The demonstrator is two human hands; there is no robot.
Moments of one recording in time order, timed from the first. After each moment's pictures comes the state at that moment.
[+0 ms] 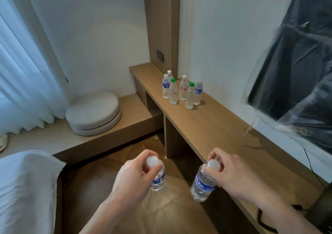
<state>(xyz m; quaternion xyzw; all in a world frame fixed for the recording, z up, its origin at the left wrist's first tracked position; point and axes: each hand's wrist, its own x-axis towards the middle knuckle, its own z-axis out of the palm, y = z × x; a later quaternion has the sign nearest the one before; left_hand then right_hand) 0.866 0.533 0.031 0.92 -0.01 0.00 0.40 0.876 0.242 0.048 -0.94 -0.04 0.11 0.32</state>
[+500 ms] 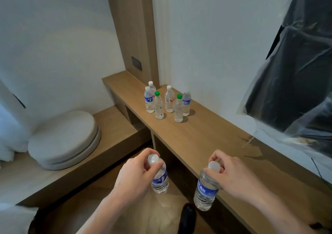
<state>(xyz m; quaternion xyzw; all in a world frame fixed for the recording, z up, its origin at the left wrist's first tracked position) 1.084 0.543 0.021 0.92 -0.10 -0.07 0.38 1.028 0.255 0.037 -0.93 0.09 0.11 0.34</state>
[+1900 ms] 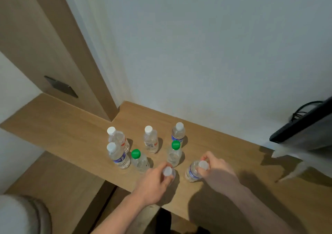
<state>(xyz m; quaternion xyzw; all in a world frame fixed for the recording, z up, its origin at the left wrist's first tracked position) 1.578 0.451 -0.100 0.85 -0.35 -0.31 0.23 1.447 0.248 -0.068 -0.85 0.40 0.17 0.31</state>
